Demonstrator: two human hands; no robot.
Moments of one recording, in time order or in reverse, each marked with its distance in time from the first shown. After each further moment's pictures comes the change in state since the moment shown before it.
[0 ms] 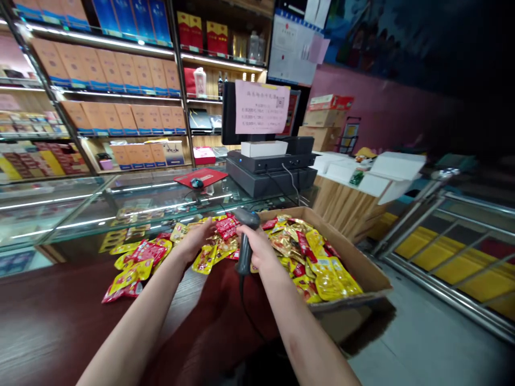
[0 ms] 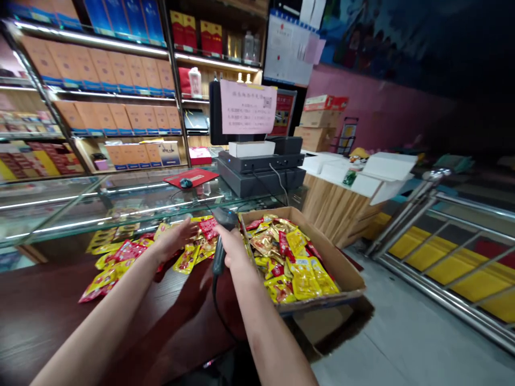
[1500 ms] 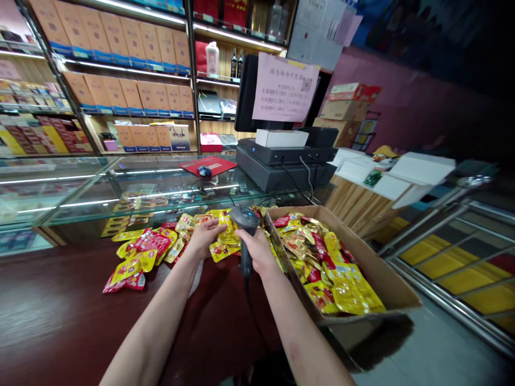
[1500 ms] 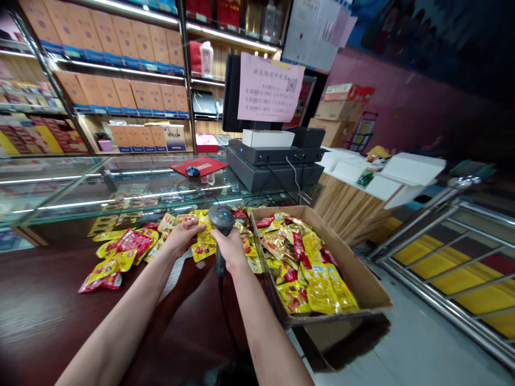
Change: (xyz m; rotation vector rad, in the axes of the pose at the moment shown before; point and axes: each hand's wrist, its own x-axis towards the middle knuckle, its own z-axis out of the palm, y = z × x) left_hand 0.028 -0.038 -0.009 -0.137 0.093 0.121; right_hand 0.009 0.031 0.017 -0.209 -0.126 -0.150
